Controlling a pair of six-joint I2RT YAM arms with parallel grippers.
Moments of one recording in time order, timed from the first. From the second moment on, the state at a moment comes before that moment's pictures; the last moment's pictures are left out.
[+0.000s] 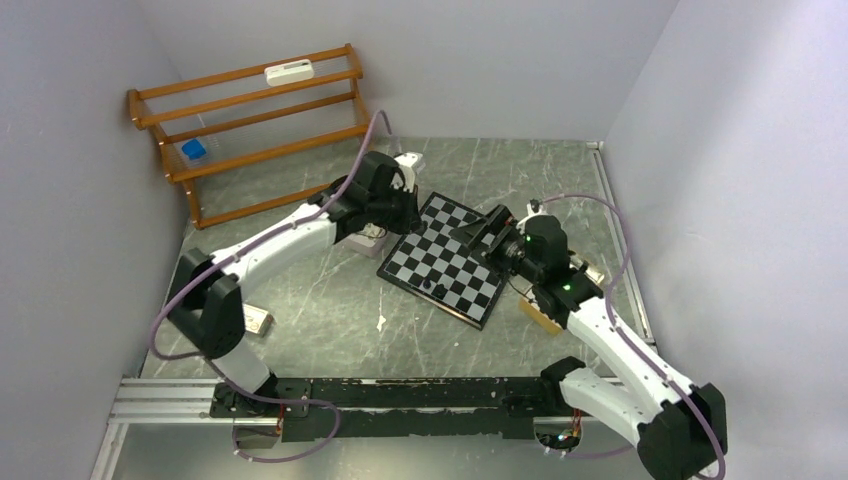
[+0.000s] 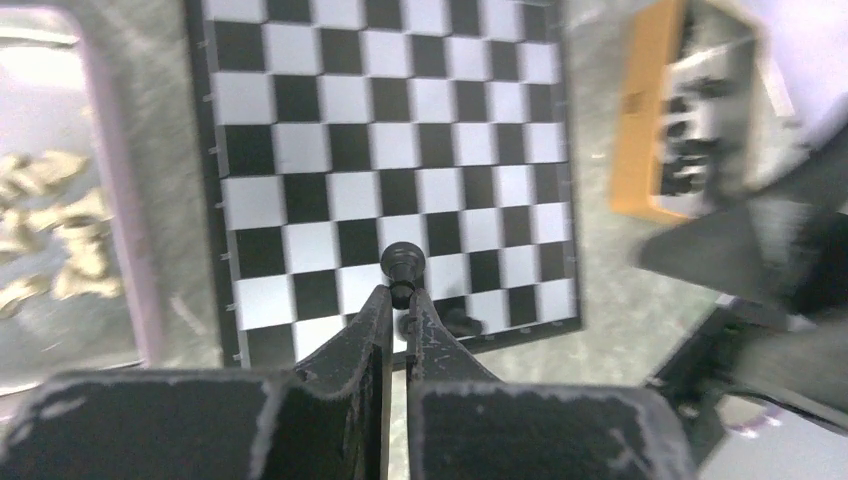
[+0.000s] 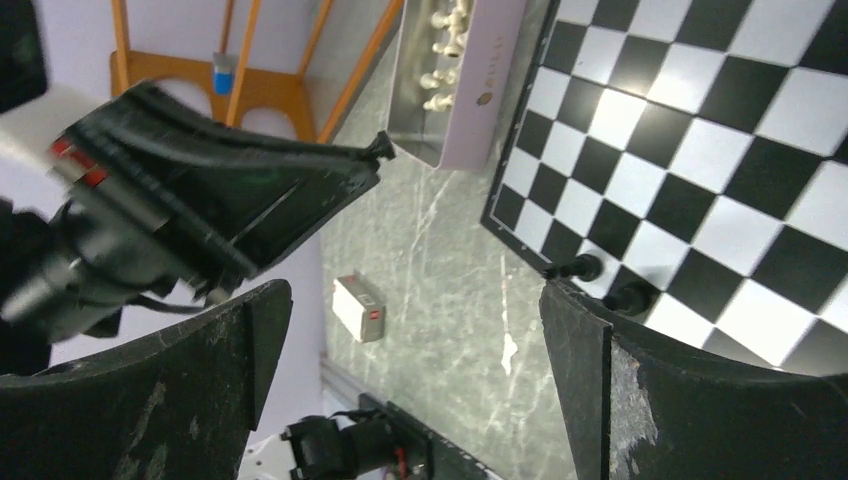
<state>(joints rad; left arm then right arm) -0.70 1.60 1.29 -0.29 0.23 -0.36 0.45 0.95 0.64 -0.08 -0.18 1.08</state>
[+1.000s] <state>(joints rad) -0.75 2.04 1.64 -0.83 -0.08 -0.18 0.45 0.72 0.65 -0.37 0.09 0.82</state>
